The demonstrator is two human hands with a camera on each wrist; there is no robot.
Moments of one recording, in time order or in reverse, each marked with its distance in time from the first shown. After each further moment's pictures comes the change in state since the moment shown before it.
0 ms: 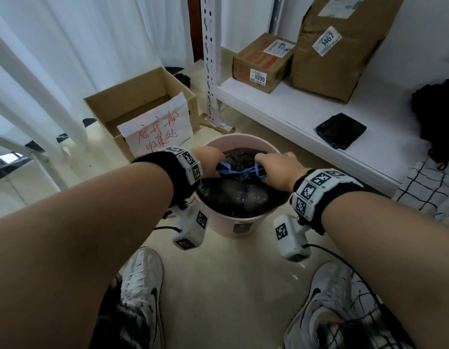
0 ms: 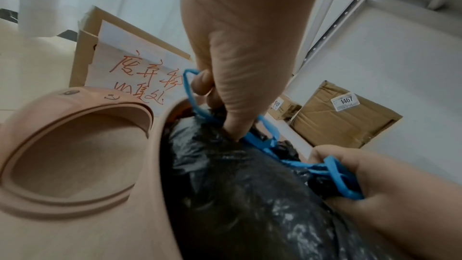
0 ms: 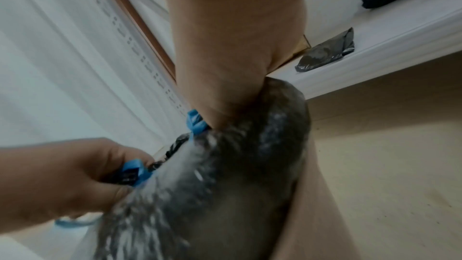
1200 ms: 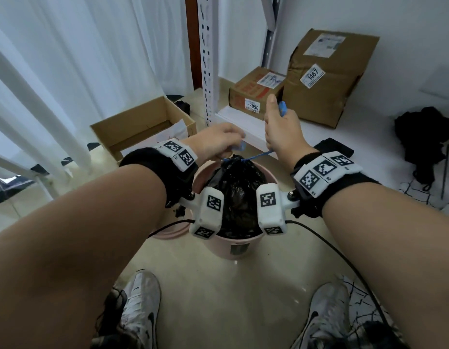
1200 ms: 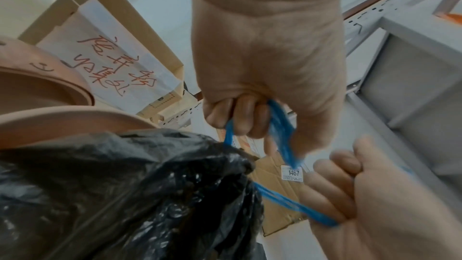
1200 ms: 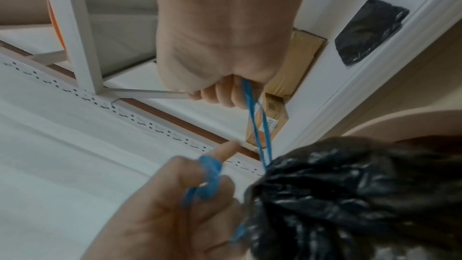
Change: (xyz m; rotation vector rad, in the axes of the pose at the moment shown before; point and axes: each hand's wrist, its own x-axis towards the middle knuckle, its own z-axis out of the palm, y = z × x) left_hand -0.021 0.014 -0.073 -1.229 0.248 0.038; right_hand 0.025 -0.012 -0.094 1.259 0.648 0.138
